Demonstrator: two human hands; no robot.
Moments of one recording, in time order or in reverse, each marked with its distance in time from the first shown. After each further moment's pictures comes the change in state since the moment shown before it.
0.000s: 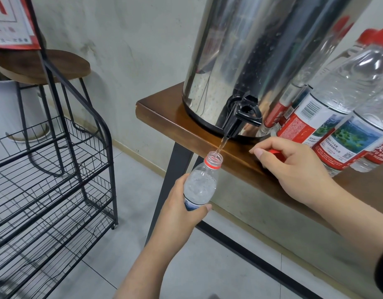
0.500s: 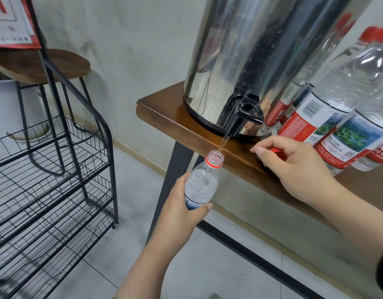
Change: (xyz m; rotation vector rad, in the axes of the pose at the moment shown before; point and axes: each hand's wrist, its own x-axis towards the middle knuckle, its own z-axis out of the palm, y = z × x) left_hand 0.000 0.000 0.000 -0.022 -0.008 0.005; right_hand 0.000 0.000 0.000 -0.003 0.009 -0.010
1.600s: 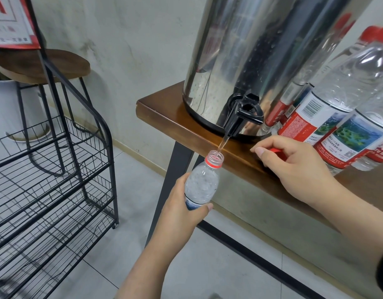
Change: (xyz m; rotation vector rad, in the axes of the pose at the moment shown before) left_hand 0.000 -0.002 0.000 0.028 0.011 0.012; right_hand -0.001 -0.001 -0.001 -0.005 -0.003 0.018
